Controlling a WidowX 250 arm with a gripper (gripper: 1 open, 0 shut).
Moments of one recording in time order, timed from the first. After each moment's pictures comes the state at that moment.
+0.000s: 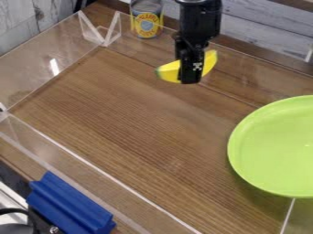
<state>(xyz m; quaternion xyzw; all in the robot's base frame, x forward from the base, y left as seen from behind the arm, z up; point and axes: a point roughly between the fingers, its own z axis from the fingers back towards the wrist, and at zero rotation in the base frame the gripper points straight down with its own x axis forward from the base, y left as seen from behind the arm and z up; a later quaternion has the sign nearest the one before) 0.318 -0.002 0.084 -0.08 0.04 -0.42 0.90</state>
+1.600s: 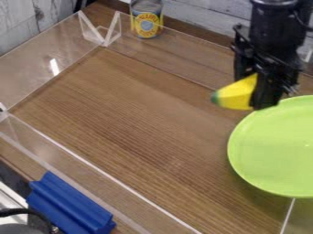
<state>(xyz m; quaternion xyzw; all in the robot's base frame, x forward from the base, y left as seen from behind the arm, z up) 0.275 -0.114 0.127 -0.07 0.01 -0.31 0.95</state>
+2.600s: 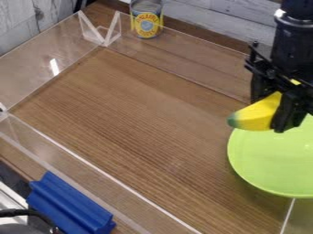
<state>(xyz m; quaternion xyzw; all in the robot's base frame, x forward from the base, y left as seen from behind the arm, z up) 0.264 -0.132 0.131 -0.06 -0.01 -0.26 0.96</state>
